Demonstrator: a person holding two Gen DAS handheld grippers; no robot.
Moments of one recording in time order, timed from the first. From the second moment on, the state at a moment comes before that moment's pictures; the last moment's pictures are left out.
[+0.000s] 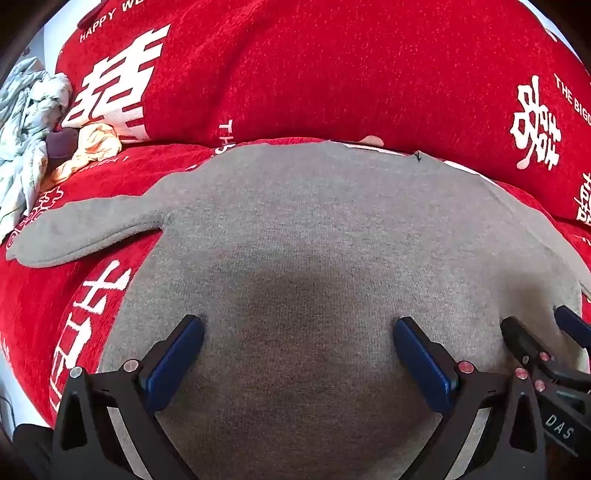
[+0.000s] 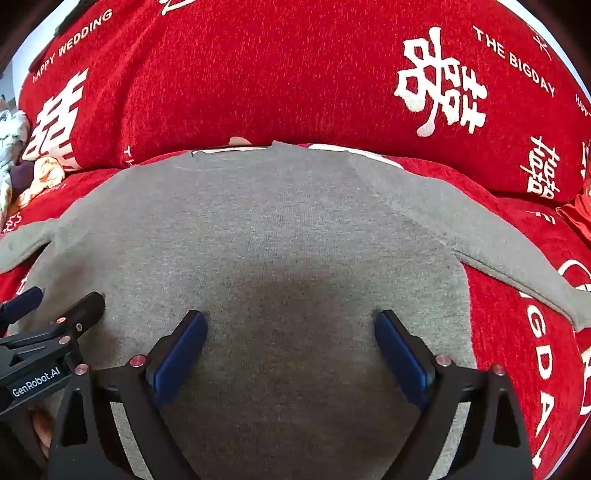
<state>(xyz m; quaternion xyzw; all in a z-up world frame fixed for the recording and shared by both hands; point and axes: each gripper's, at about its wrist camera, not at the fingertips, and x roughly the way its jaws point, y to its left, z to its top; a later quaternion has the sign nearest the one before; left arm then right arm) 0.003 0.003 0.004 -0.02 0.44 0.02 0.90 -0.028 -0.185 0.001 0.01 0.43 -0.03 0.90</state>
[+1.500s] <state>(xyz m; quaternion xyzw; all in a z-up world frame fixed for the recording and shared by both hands) 0.012 -0.112 0.056 0.10 0.42 -0.01 0.90 -0.034 -0.291 0.043 0.06 0.41 -0.07 0.91</state>
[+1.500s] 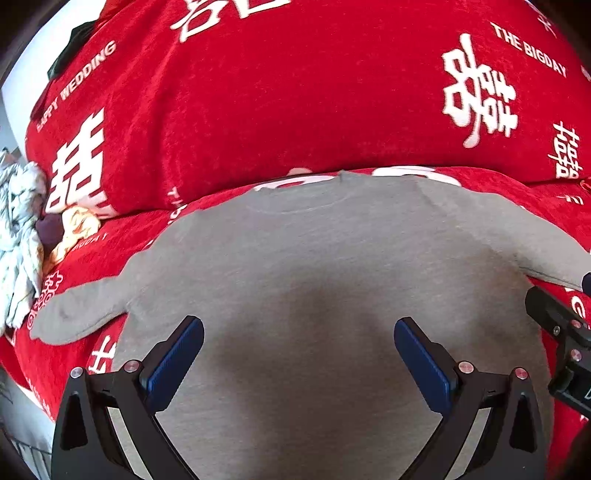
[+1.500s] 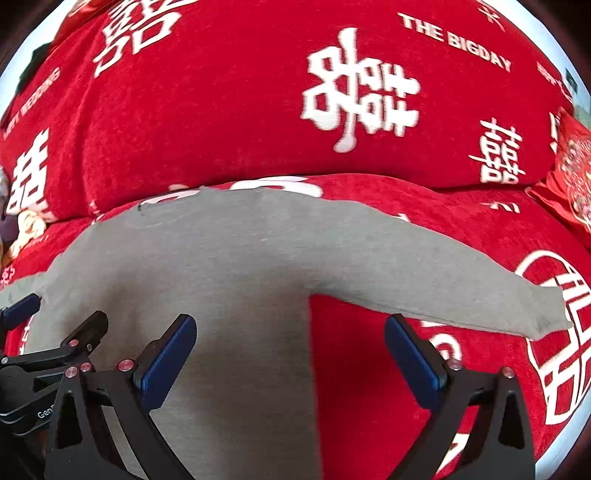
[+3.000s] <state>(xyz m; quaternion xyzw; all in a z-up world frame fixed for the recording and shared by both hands) 0.041 -0.305 0.034 0.20 0.43 -0.10 0.88 -0.111 -0.582 -0.016 0.33 0.37 -0.21 0.84</state>
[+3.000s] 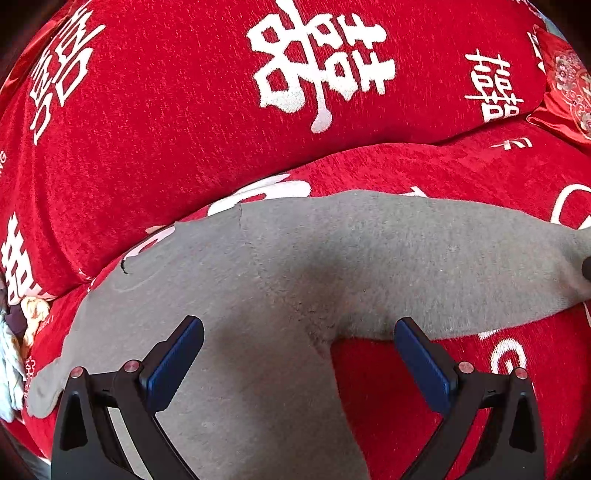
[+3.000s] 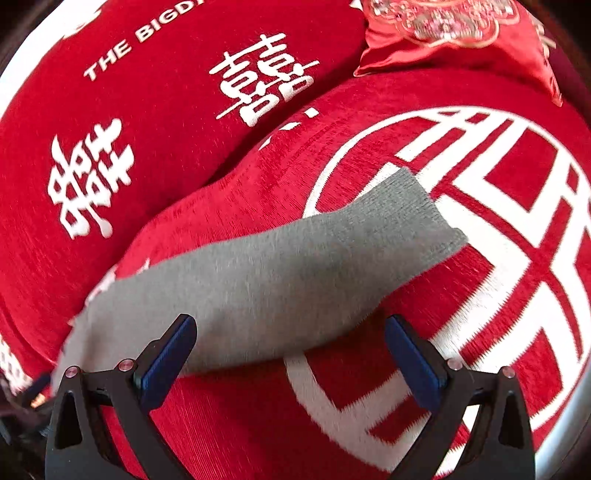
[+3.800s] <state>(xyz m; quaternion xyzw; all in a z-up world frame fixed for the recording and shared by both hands) 0.040 -0.356 0.037 0.19 0.43 -0.15 0.87 -0.079 -0.616 -0.024 0.37 0.37 -0.16 0.84</state>
